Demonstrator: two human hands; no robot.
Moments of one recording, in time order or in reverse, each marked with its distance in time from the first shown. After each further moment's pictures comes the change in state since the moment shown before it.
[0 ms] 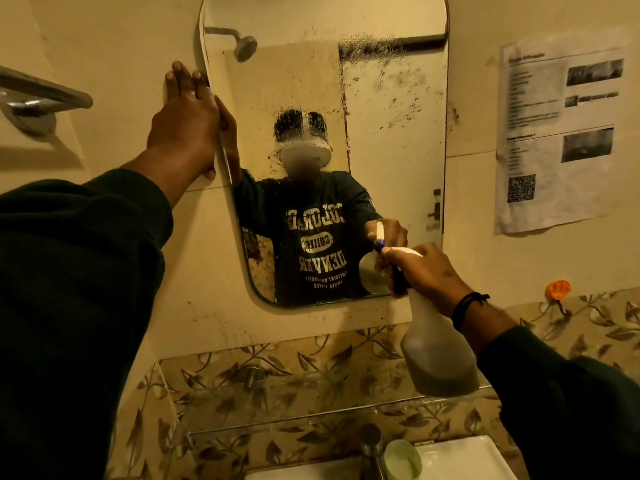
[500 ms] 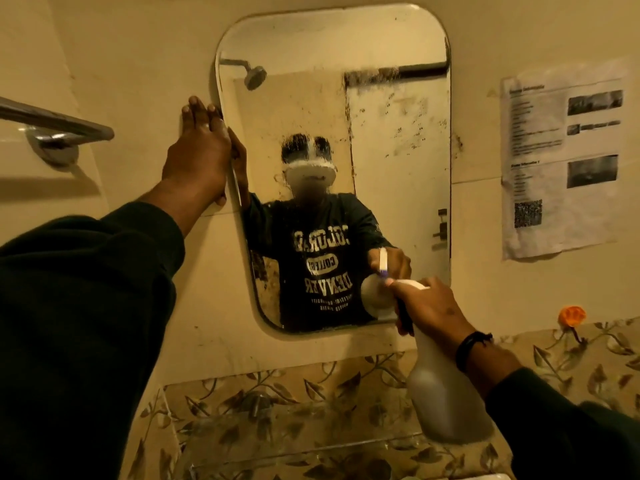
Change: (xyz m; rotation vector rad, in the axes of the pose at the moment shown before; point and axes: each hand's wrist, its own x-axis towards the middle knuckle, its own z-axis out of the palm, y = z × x) left_hand 0.002 -0.003 0.002 0.015 0.001 0.007; right_hand -0.009 0.007 0.011 0.060 -0.006 -0.018
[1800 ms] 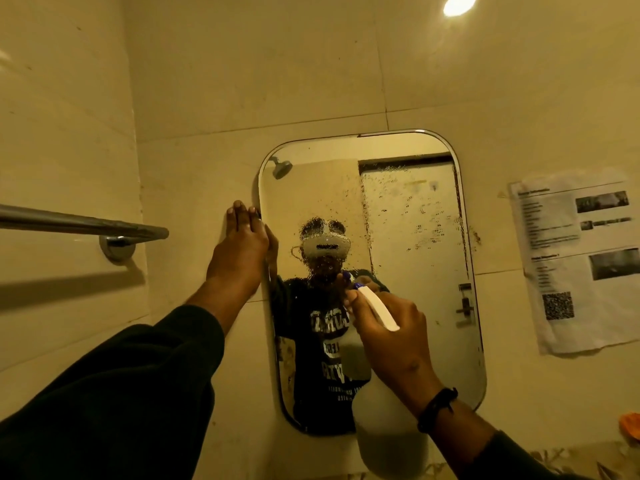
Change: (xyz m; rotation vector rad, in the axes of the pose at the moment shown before) left_hand -0.002 0.003 0.000 -0.004 -0.020 -0.017; right_hand -0.004 -0.119 0.065 0.190 0.229 -0.612
